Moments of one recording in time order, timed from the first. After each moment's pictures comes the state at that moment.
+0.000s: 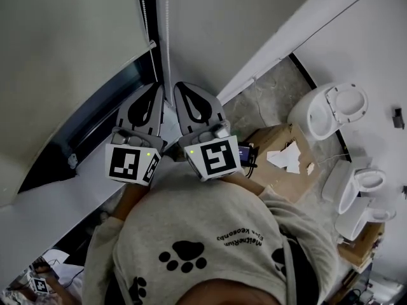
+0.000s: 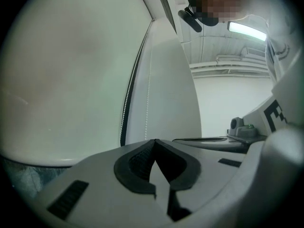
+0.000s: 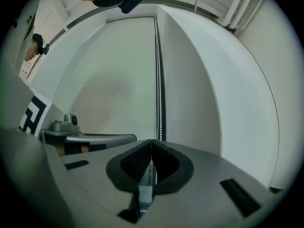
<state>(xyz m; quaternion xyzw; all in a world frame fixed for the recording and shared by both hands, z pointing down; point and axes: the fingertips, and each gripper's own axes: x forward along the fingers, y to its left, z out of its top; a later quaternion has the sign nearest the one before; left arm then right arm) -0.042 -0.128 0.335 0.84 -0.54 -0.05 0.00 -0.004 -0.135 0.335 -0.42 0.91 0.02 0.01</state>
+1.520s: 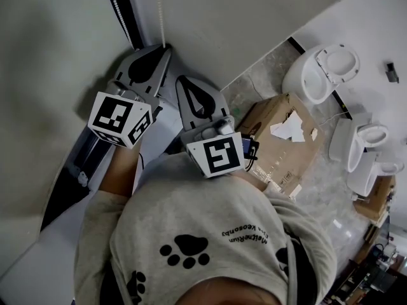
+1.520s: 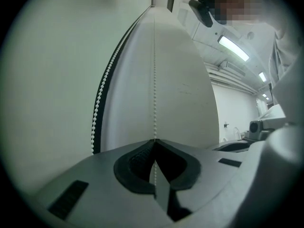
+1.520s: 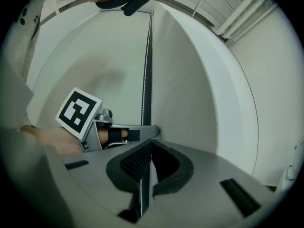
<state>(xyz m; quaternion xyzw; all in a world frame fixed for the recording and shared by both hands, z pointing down) -0.011 -0.219 0.311 0.93 -0.36 -0.01 0.01 0.003 -0.160 0.325 -0.52 0.86 0.02 0.00</state>
